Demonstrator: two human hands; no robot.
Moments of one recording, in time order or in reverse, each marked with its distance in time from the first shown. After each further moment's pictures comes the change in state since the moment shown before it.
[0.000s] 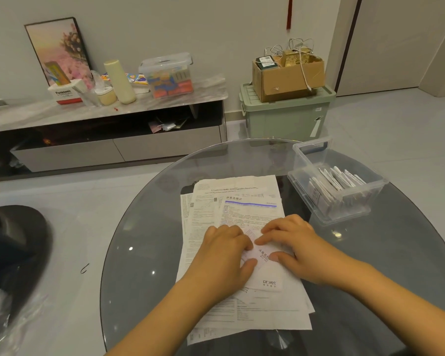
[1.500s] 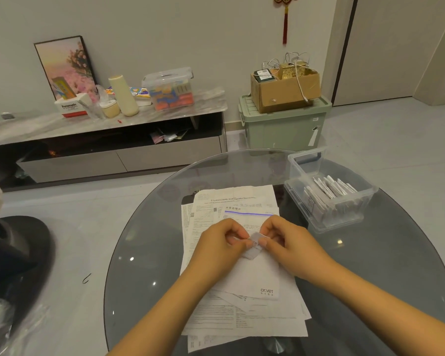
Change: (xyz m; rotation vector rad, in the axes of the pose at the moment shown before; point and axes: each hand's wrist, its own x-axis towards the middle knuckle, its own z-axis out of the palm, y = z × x) left_hand 0.017 0.000 -0.010 -0.670 0.112 -0.378; right_hand 0.009 -0.020 -0.004 0.434 0.228 0.237
